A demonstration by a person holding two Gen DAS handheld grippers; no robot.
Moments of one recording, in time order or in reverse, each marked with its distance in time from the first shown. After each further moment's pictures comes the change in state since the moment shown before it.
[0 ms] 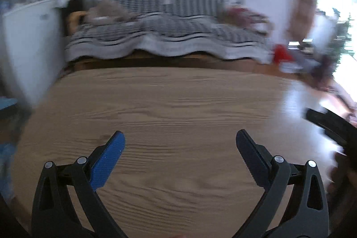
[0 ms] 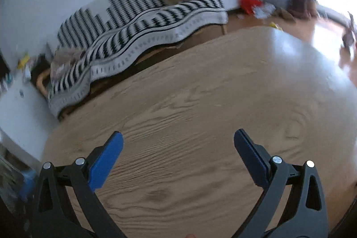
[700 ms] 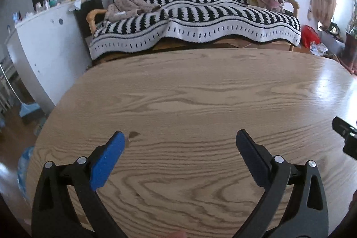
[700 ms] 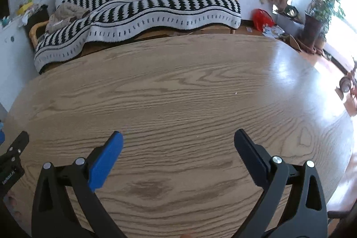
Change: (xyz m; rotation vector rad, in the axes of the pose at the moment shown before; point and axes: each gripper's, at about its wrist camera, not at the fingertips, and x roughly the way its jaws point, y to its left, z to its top) left arm 0.051 0.024 -0.010 0.074 0.051 0.136; right arm 0.046 0.027 -0.041 -0.249 0.044 -0.111
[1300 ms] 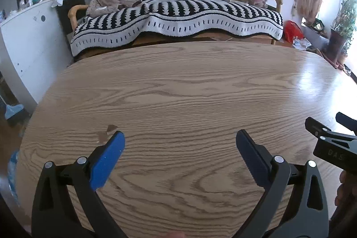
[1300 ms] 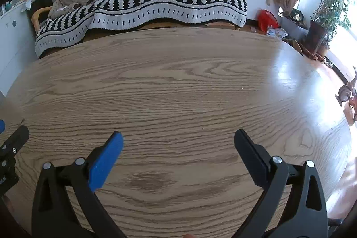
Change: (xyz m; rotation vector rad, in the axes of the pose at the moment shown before) left arm -0.003 -0.012 -0.009 0.037 0.033 -0.118; right arm 0.008 0.006 -0.006 -0.054 0.046 -0.009
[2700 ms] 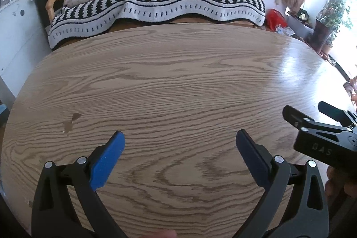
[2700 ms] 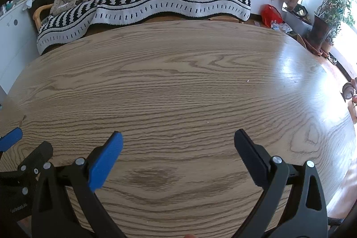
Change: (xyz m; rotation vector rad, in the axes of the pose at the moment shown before) left arm 0.016 -0.030 -0.010 0.032 0.087 -0.145; right arm 0.009 -0.010 0.001 -0.009 0.034 0.032
